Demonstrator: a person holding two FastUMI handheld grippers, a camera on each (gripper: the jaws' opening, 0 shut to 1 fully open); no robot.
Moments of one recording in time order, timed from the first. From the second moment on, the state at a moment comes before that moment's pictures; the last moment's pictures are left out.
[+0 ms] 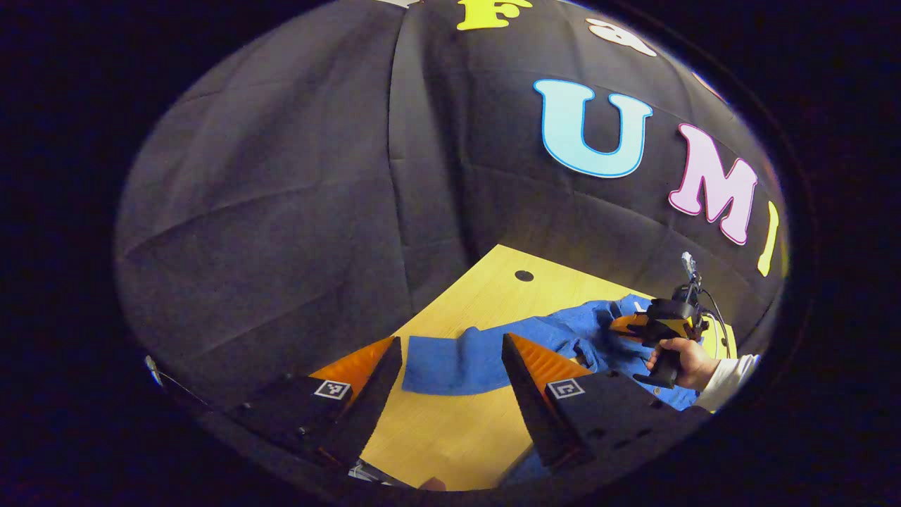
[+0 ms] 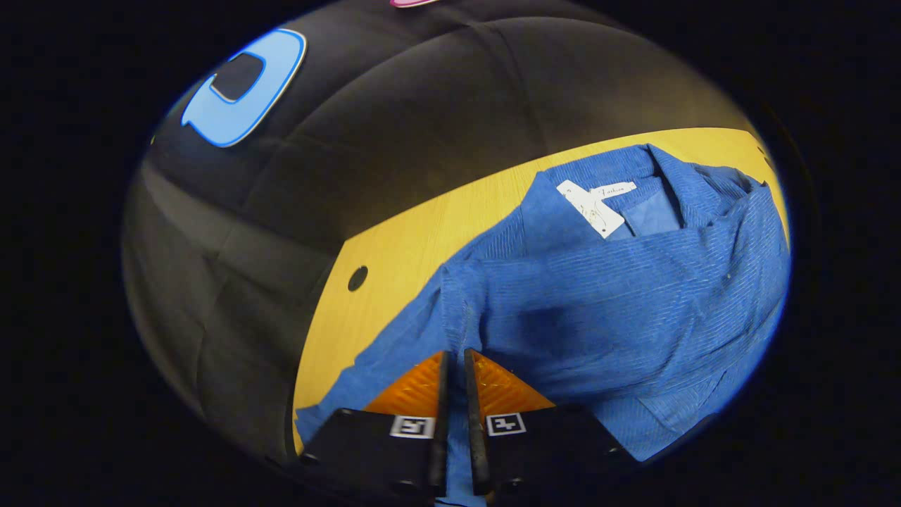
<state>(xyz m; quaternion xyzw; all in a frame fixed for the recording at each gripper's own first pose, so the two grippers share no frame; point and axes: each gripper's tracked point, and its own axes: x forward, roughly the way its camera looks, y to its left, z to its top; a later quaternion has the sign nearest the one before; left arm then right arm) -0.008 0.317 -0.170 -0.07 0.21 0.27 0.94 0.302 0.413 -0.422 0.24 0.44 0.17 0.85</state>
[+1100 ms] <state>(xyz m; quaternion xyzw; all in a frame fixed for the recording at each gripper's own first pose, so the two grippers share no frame) 0.028 0.411 -0.368 -0.05 0.38 0.29 0.88 0.160 0.175 -0.072 0.08 0.13 0.22 0.96</state>
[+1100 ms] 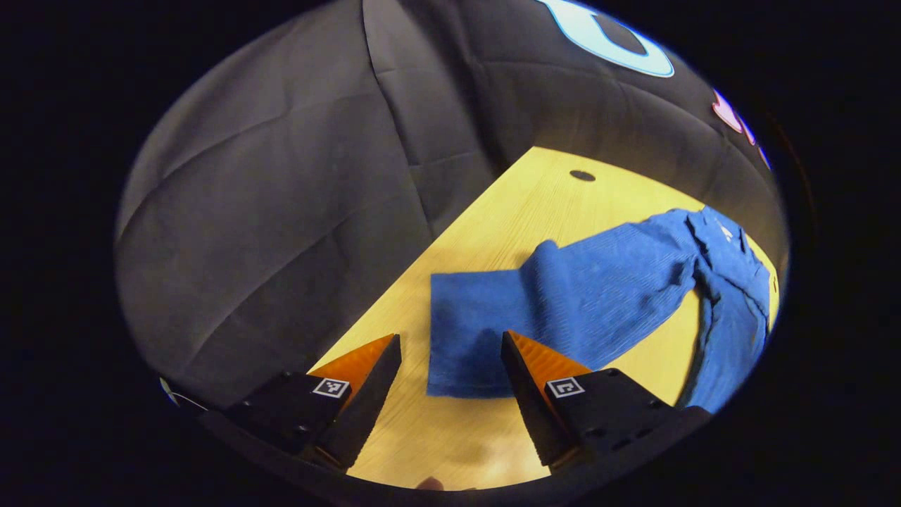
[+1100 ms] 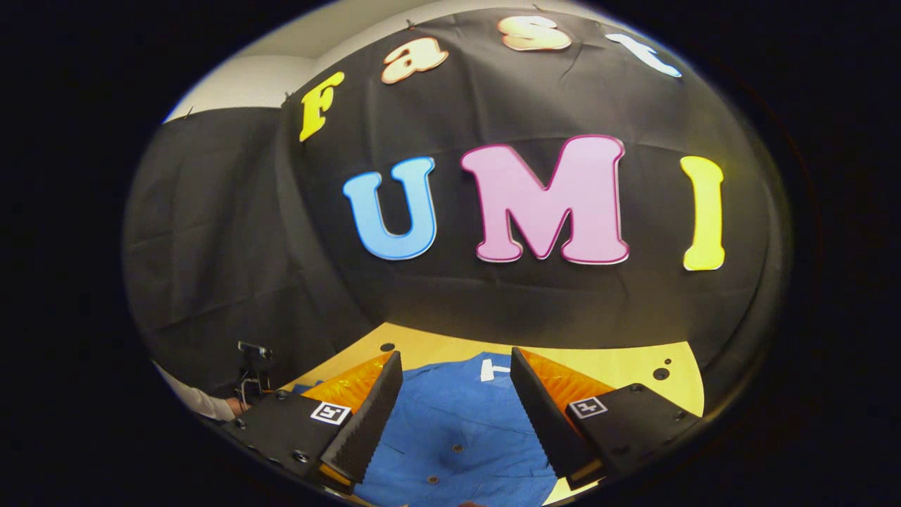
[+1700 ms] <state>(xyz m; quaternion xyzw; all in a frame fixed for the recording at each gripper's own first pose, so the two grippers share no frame) 0.044 0.410 -0.371 -0.10 0.38 0.25 0.89 0.138 0.185 -0.070 0.11 0.17 0.24 0.95</state>
